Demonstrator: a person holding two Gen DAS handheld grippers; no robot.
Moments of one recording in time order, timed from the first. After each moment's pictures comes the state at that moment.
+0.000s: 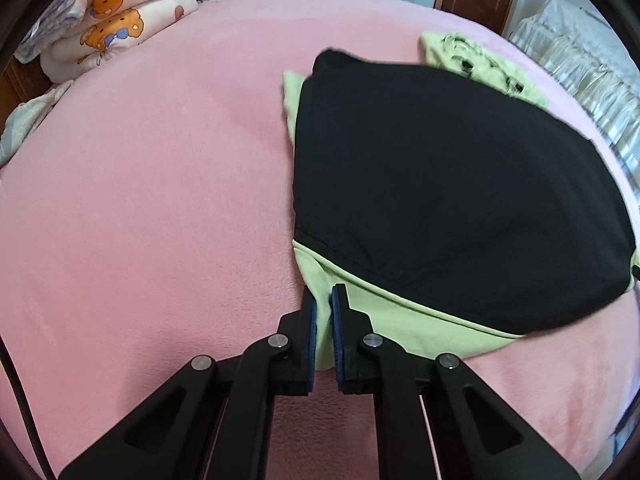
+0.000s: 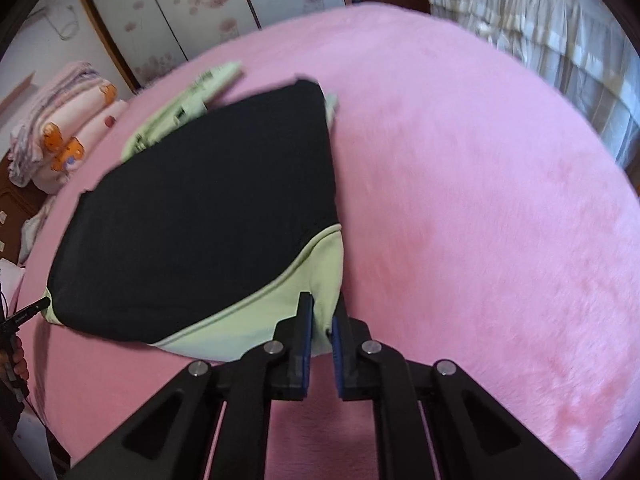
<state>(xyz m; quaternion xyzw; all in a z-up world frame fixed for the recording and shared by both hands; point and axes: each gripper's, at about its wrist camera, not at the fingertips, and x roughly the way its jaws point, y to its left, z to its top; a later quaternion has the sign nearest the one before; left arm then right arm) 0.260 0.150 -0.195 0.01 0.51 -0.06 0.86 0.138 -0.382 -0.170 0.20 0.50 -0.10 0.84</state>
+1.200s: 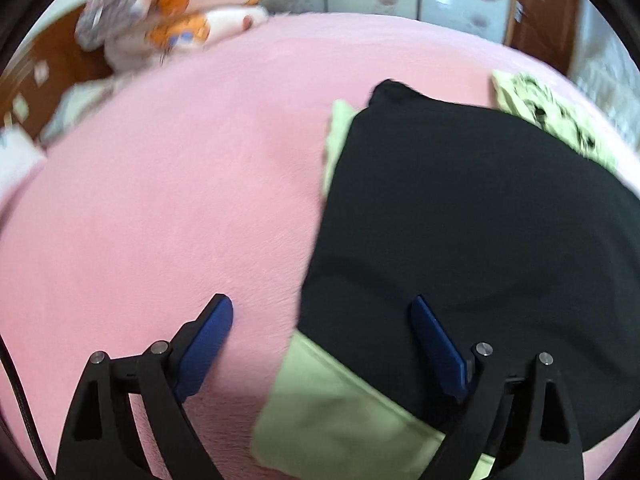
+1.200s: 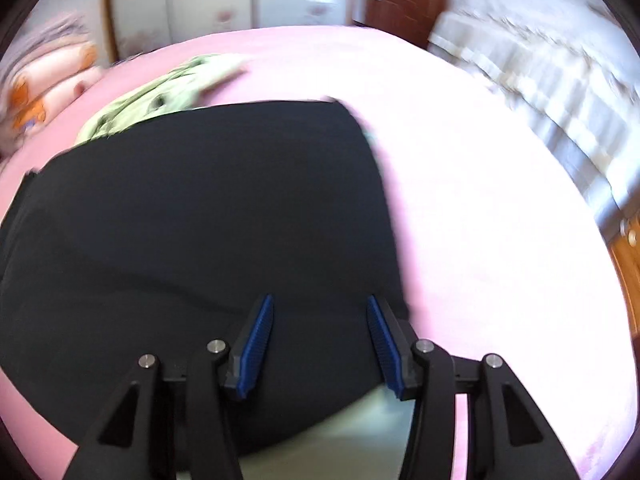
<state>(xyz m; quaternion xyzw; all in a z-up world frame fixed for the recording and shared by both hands) 0.299 0.139 -0.199 -0.04 0.47 0.07 0.88 0.232 -0.337 -0.179 0.09 0.49 -0.18 0.85</state>
